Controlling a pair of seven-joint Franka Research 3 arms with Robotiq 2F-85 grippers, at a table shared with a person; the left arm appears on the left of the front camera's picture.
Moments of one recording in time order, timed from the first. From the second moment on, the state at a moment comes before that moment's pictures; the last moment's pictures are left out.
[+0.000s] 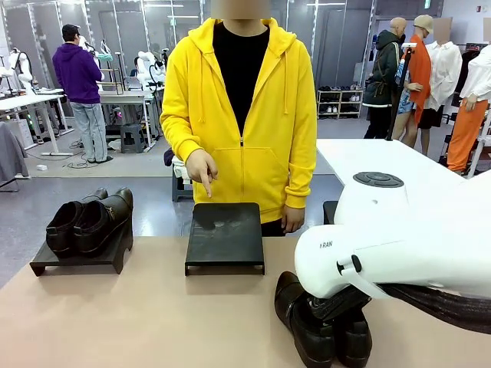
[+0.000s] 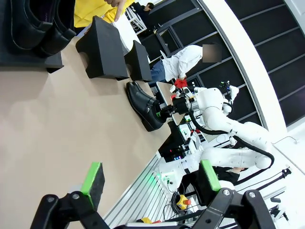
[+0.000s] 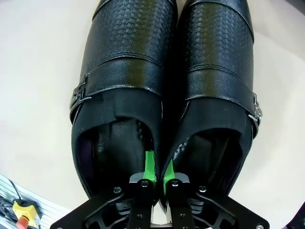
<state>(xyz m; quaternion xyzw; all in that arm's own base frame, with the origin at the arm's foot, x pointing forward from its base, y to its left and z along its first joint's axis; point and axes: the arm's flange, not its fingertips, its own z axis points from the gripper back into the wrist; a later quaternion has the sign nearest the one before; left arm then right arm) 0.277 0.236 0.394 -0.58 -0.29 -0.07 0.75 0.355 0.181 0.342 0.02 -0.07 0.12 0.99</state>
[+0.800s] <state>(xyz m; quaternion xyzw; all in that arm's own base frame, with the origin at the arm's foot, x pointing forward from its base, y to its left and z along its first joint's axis) 0.277 0.236 0.394 -0.58 -0.29 -0.07 0.75 0.355 0.178 0.362 0.01 -0.08 0.13 0.99</state>
